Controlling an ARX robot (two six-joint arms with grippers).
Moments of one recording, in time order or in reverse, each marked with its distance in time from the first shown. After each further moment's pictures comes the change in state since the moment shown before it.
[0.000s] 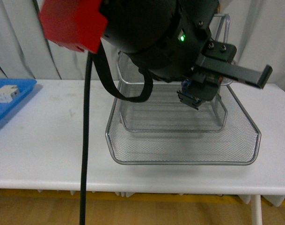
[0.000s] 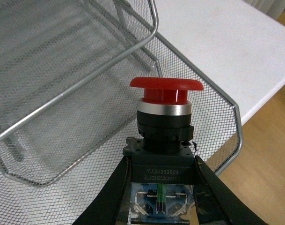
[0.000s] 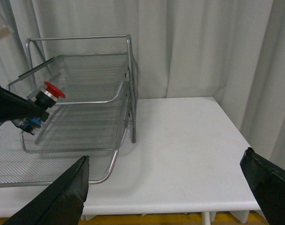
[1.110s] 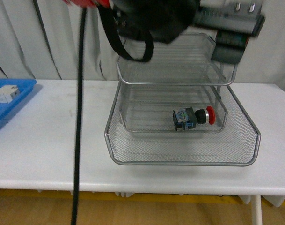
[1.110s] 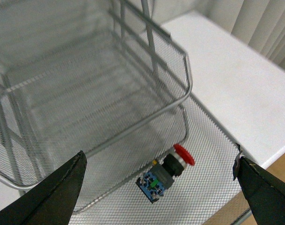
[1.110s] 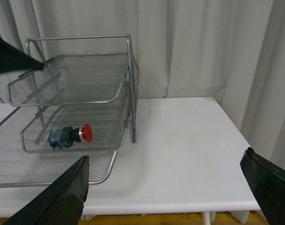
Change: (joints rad) left arm 0.021 -0.023 0.076 0.045 -0.063 -0.041; right arm 0.000 0.000 0.000 0.000 0.000 0.000
